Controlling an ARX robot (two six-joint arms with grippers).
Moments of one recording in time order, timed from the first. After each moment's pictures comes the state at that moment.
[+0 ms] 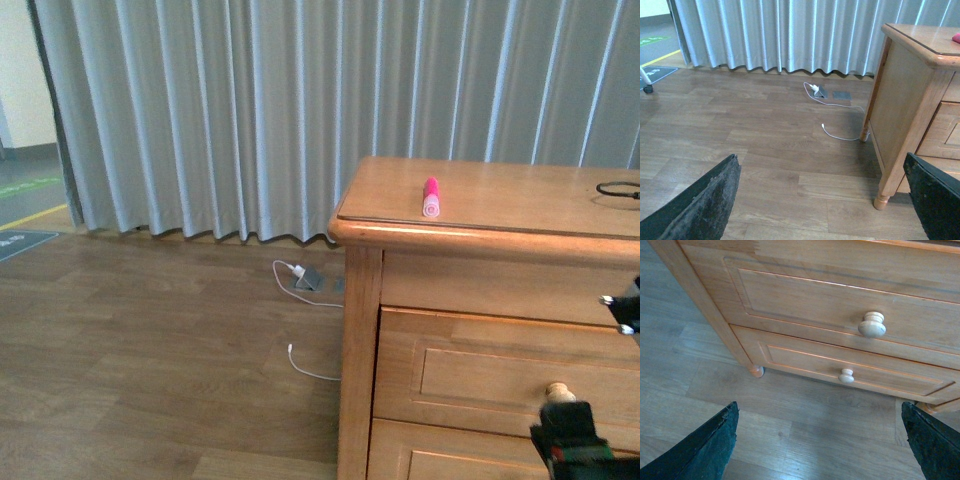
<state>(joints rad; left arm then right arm) 0.00 0.00 0.02 0.00 0.00 0.00 0.22 1.58 0.53 0.48 0.07 0.07</state>
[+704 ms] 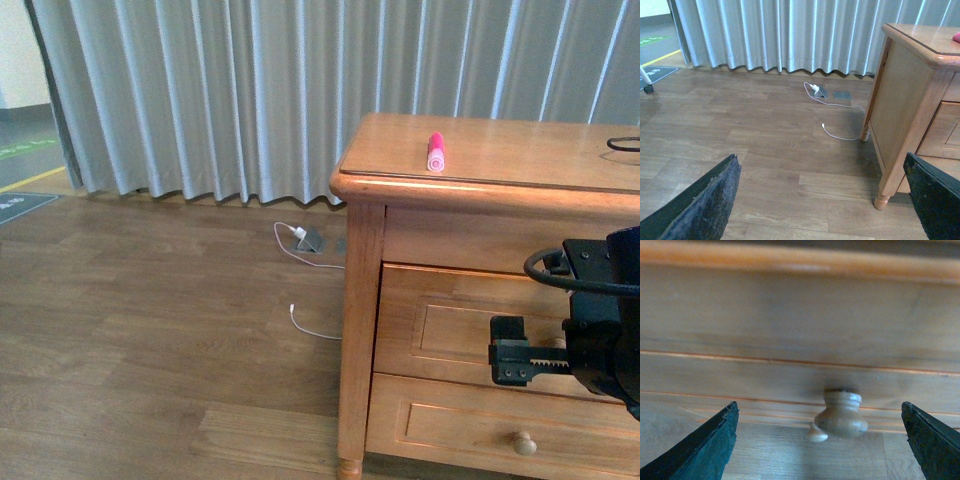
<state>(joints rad) 0.00 0.00 0.02 0.00 0.00 0.00 0.13 2.07 0.91 0.58 0.15 0.10</state>
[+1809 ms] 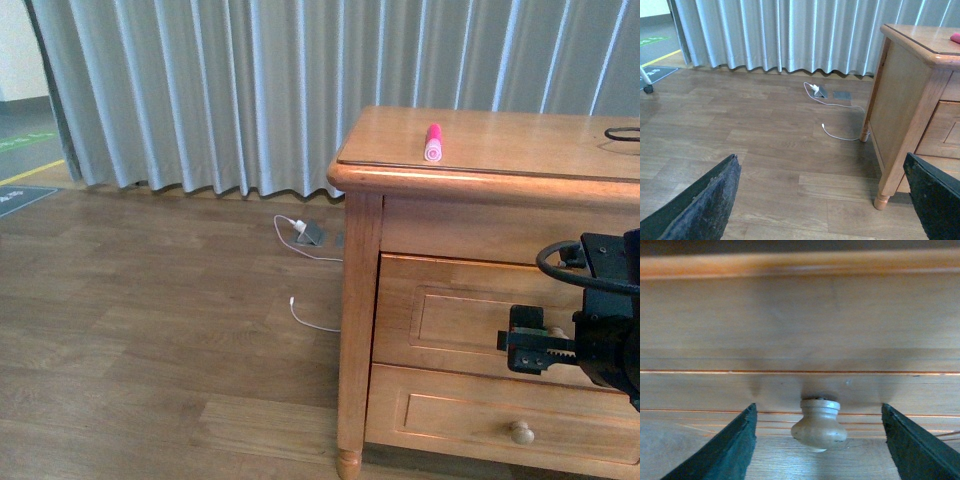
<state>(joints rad) 0.00 0.00 0.02 0.00 0.00 0.00 0.09 2.10 0.91 0.67 0.12 0.14</state>
